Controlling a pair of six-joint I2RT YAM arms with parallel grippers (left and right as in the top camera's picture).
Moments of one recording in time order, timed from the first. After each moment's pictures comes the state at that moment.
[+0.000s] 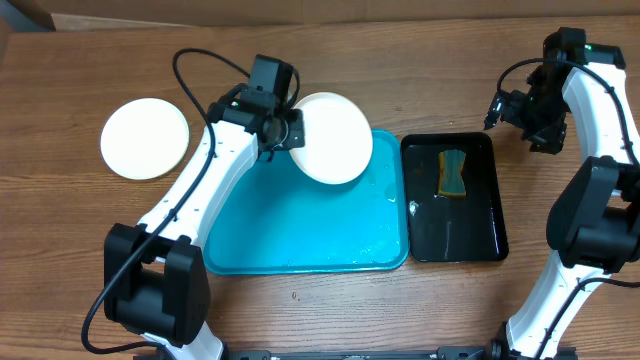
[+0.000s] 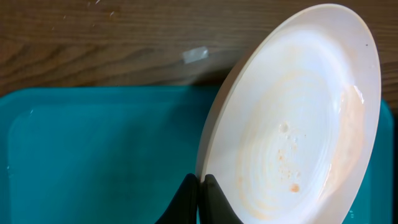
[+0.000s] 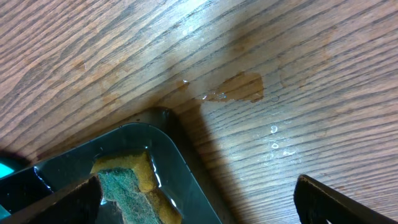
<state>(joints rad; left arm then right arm) -0.32 1.81 1.46 -0.76 -0.01 -0.35 -0.19 2.14 1.86 -1.26 -0.11 0.26</state>
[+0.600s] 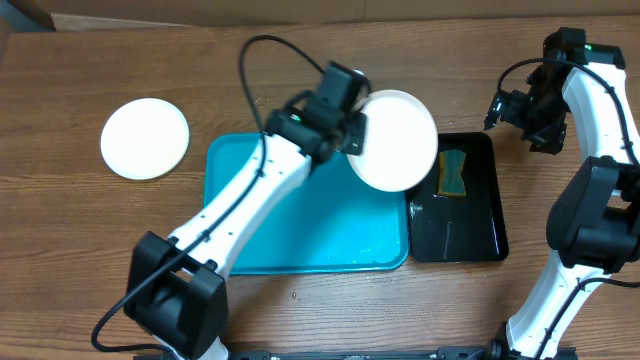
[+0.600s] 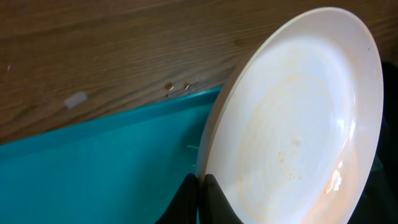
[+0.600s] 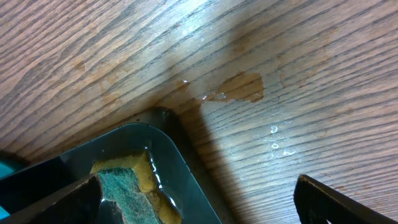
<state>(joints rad) -0.59 1.81 1.54 -0.69 -0.07 -0.34 -0.19 2.14 1.86 -1.26 -0.11 0.26</state>
